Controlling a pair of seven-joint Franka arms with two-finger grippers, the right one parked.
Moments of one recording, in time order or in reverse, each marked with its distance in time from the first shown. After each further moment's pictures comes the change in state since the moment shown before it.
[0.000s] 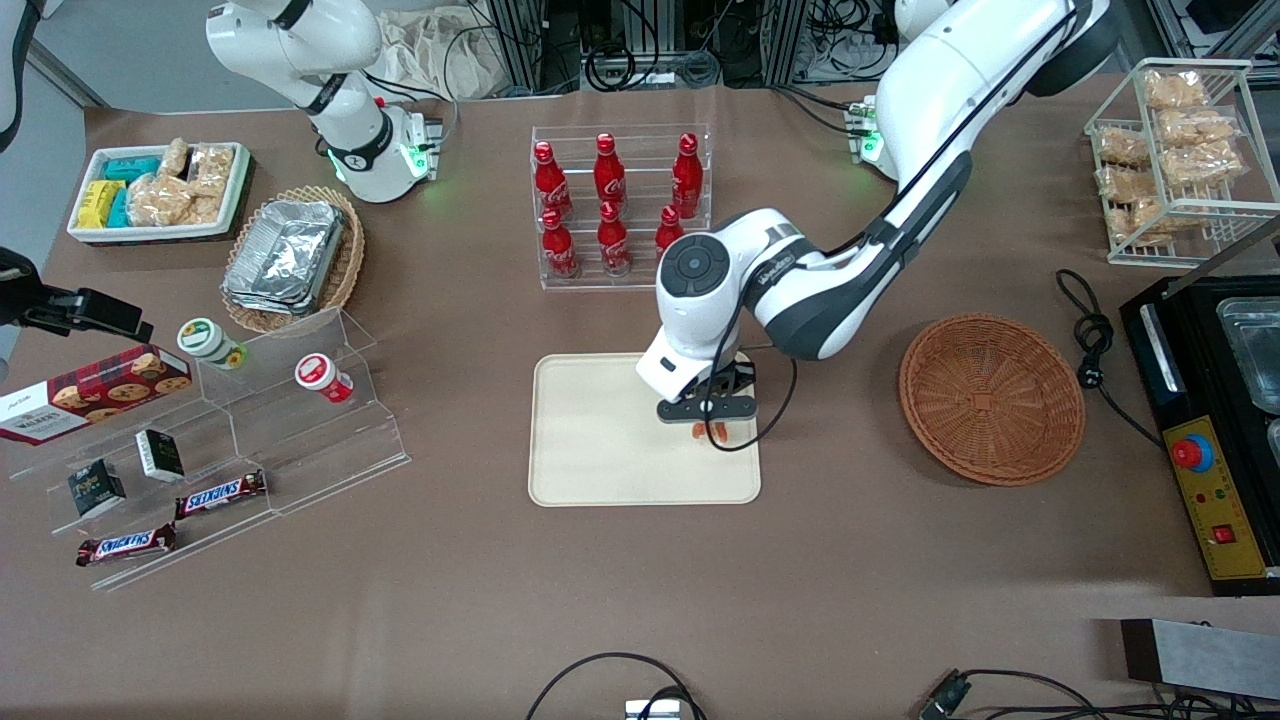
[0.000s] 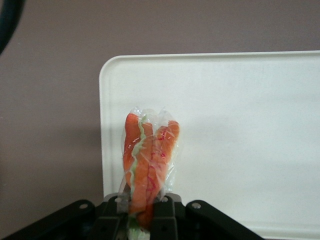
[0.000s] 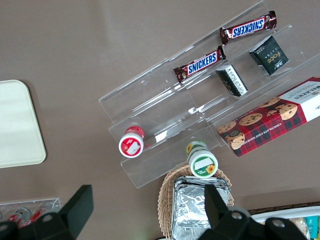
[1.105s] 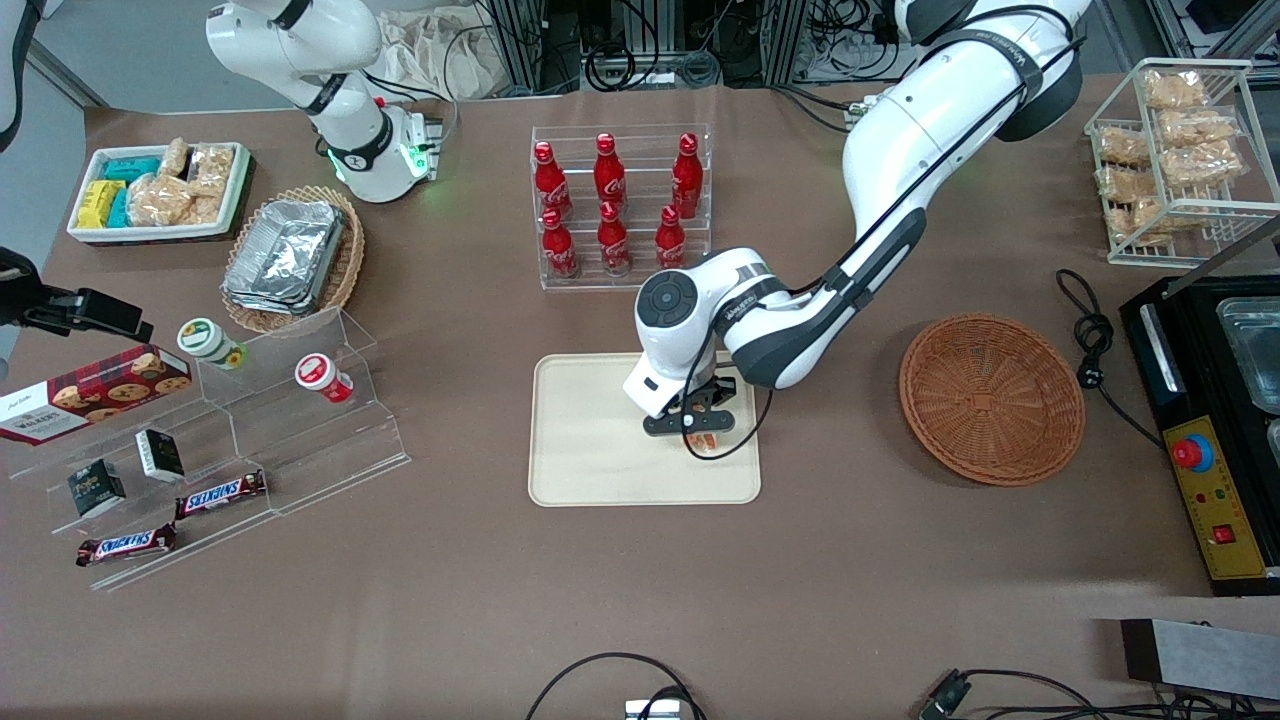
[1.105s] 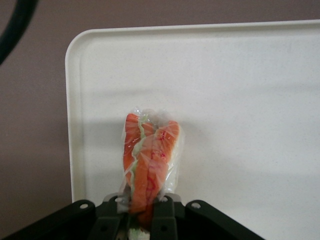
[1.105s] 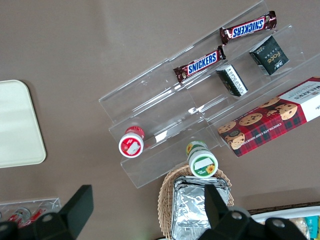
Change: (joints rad) arm -0.043 0.134 0.006 0.037 0.107 0.018 -0.091
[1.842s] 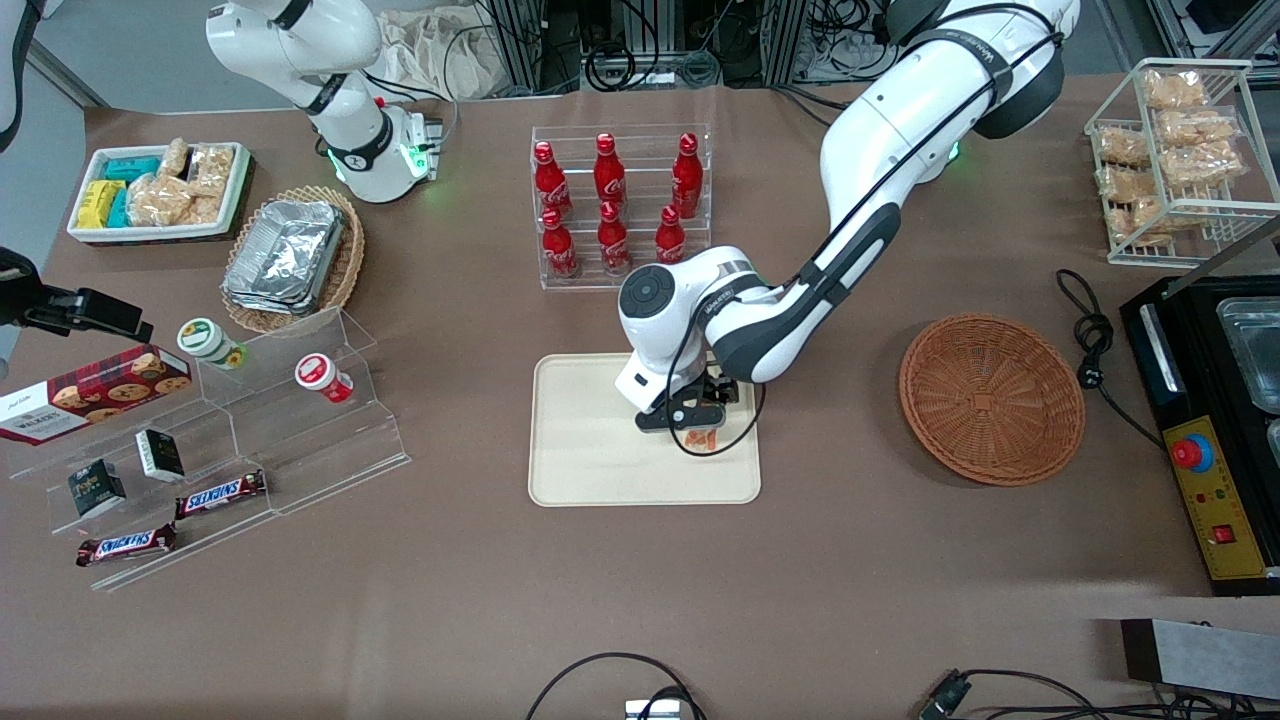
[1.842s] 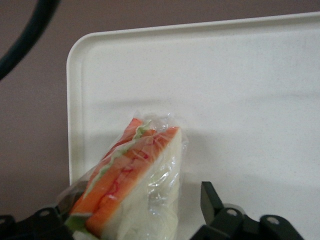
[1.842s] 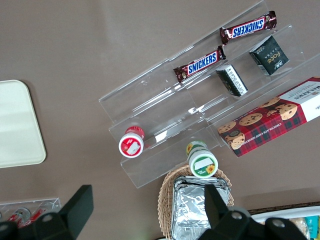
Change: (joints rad) arm -0.091 0.003 0.090 0.003 0.046 0.007 -0.043
